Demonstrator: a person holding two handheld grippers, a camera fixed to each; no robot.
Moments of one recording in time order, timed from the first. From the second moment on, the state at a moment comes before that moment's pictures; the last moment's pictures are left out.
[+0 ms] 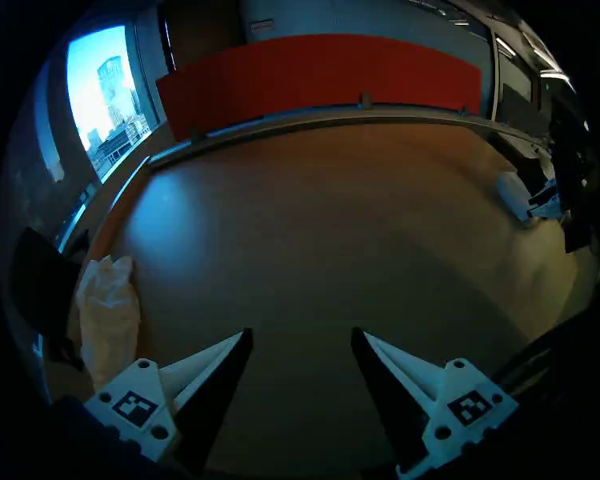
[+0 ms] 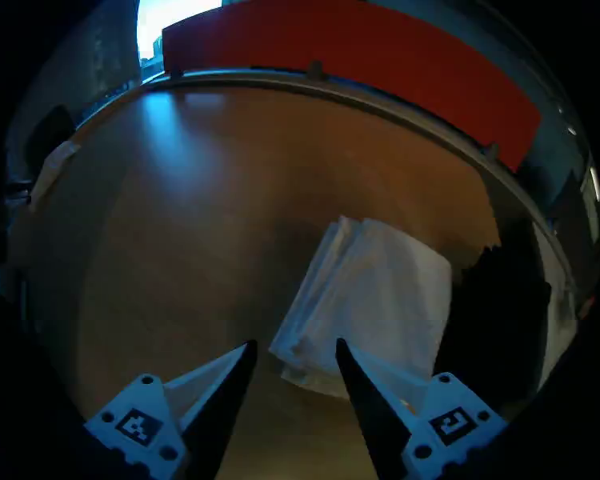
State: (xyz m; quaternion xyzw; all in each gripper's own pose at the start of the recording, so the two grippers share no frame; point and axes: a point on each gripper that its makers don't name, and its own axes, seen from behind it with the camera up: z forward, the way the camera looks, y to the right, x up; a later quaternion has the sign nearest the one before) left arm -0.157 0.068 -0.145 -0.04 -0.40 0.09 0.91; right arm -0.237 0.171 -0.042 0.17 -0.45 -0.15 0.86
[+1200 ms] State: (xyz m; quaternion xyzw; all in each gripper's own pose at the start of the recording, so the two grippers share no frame) left arm -0.152 0.068 -0.128 -0.04 -0.37 0.04 0.93; right arm -0.191 0.155 -0.032 0.06 -0.36 -0.04 0.93
